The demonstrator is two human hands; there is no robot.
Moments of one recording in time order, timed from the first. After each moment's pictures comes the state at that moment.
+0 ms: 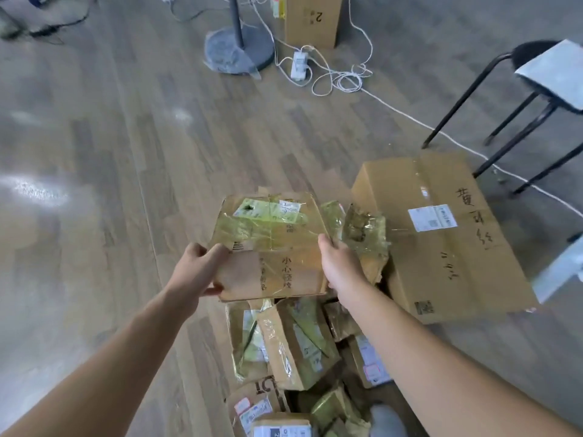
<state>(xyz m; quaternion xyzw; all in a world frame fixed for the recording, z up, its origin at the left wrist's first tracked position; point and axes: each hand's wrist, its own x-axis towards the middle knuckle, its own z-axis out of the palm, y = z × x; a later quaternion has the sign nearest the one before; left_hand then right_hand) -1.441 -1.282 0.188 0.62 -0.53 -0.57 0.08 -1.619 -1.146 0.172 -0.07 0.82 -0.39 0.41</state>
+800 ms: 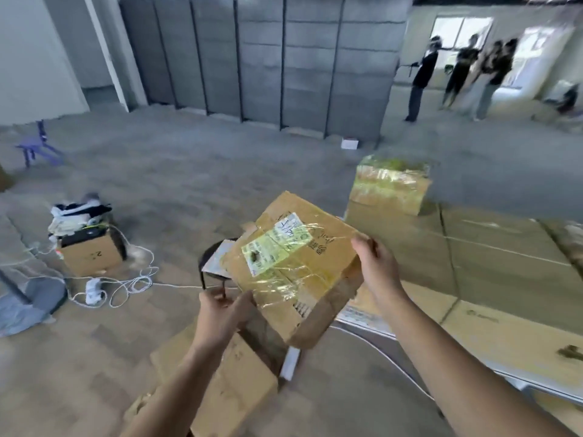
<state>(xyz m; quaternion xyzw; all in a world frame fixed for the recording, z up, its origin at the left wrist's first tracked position) -1.755 -0.804 0.737 0.27 -0.70 -0.65 0.11 -1.860 -0.575 0.776 0.04 0.78 -0.62 -0.07</state>
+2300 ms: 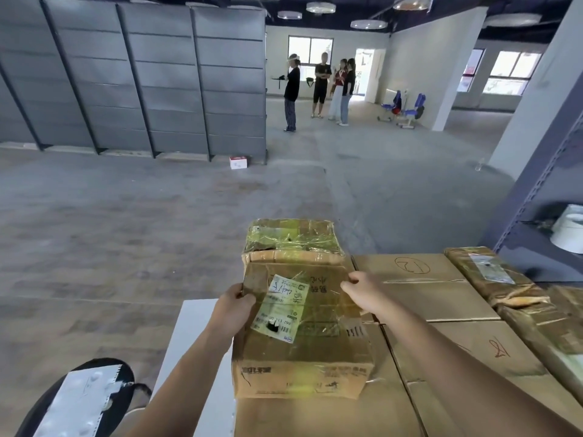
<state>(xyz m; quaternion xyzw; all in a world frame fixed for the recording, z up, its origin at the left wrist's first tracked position) -2.222 -0.637 0.757 0.07 -0.81 -0.57 -0.14 -2.190 -0.376 0.777 0.20 0.90 -0.38 0.07</state>
